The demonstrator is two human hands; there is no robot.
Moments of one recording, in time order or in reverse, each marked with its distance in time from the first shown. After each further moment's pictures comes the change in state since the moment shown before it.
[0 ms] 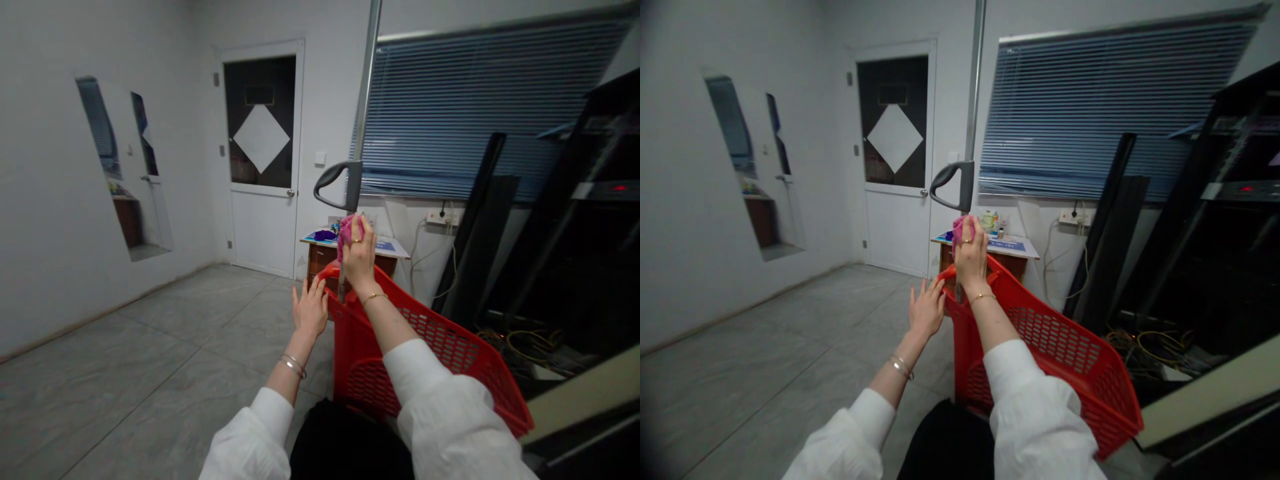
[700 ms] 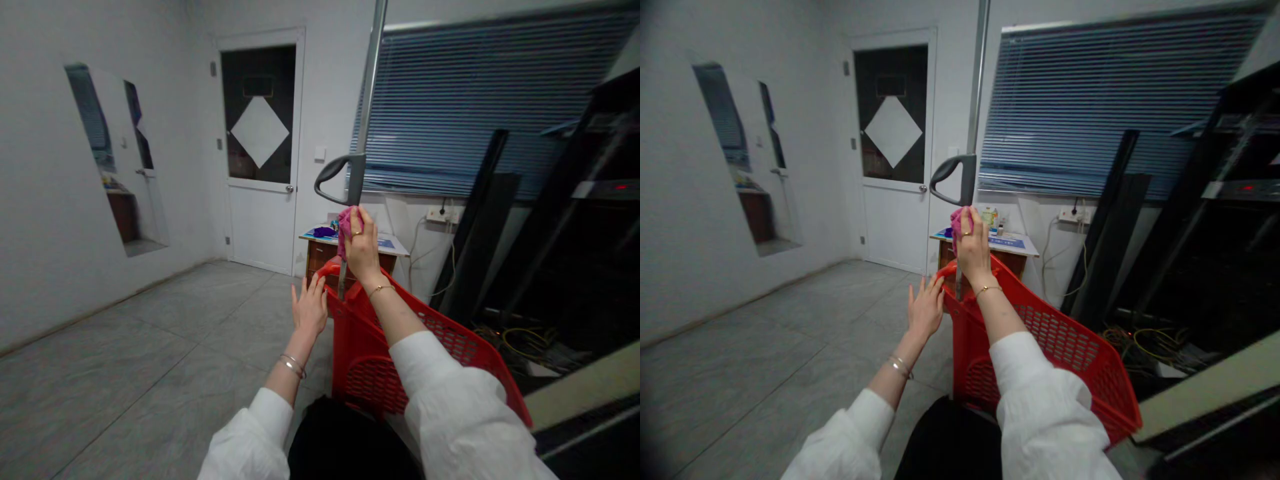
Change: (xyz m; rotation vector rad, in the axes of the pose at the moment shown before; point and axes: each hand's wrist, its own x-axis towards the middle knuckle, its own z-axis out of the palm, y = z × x) left_hand -0.001 0.000 0.003 0.010 0.003 -0.007; right_hand 0.014 0.012 -0.002 0.023 -0.011 -0.090
